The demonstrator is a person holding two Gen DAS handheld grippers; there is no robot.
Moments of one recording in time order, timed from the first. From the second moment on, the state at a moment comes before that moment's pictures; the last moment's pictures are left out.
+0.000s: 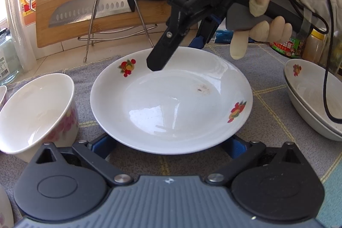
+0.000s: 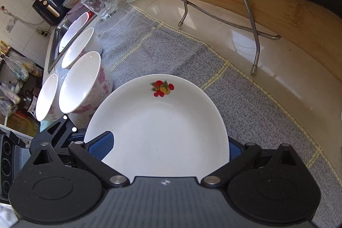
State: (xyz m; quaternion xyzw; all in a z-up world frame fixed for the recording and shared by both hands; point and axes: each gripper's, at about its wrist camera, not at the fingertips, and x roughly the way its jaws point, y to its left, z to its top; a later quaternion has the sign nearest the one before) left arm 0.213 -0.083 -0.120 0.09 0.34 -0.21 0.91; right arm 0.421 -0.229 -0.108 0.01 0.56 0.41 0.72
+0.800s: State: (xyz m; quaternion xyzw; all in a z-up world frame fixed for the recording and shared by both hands) left arm 0.212 -0.077 -0.112 0.11 0.33 -0.24 0.91; right arm 0.406 -0.240 -0.100 0.08 0.59 0.39 0.70
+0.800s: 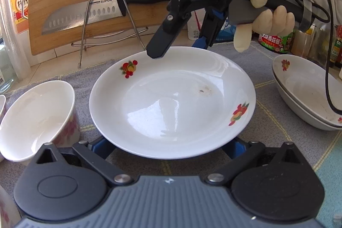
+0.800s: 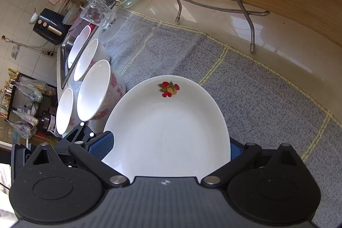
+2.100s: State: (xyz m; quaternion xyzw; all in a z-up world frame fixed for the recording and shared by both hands) left arm 0.149 -0.109 -0.065 0.17 0.30 -0.34 0.87; right arm 0.276 -0.308 -0.048 0.11 0.55 0.34 0.76
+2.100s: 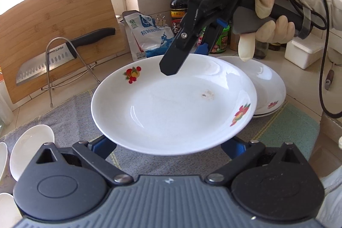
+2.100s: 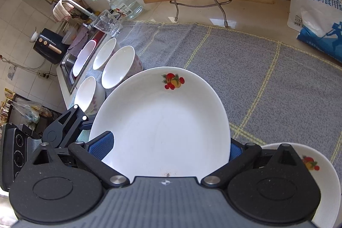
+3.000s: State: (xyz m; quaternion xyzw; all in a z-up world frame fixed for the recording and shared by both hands) left arm 0.124 -0.172 -0.081 0.20 0.30 -0.44 0.82; right arm 0.195 -0.401 -0.062 0.17 0.53 0.25 0.79
